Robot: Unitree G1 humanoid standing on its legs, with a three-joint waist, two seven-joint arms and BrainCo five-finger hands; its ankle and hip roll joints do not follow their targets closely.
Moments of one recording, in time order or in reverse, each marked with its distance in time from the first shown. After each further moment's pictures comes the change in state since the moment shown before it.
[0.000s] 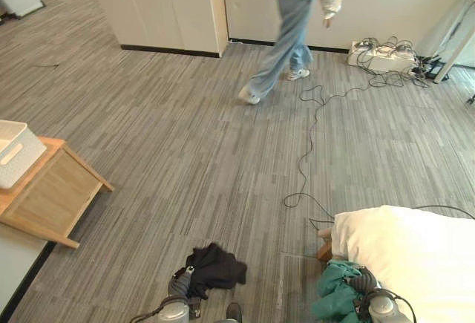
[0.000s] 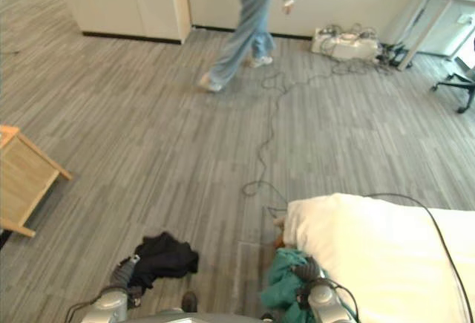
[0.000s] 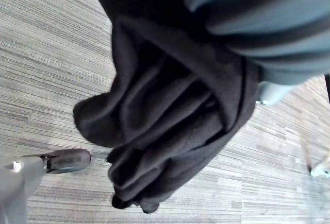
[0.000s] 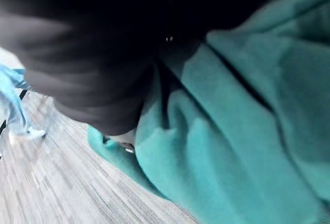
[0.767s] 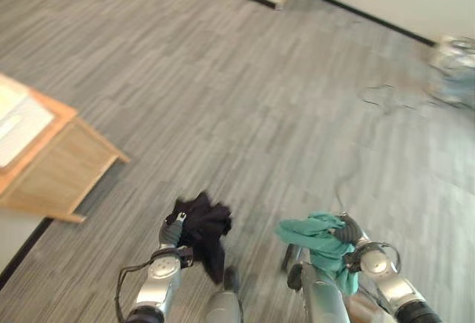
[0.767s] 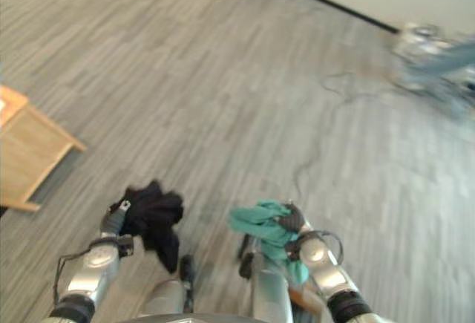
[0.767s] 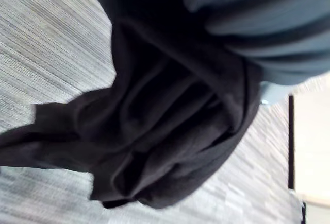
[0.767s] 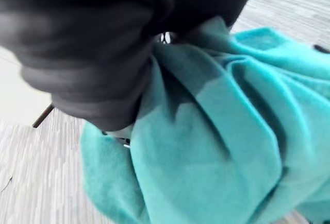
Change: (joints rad) left arm -0.117 0.055 0.066 -0.259 0.005 0.008 0.008; right arm -0.088 -0.086 0.018 -0.273 -0.045 -0.029 0.073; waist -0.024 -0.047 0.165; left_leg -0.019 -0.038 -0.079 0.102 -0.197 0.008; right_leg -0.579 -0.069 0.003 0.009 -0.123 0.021
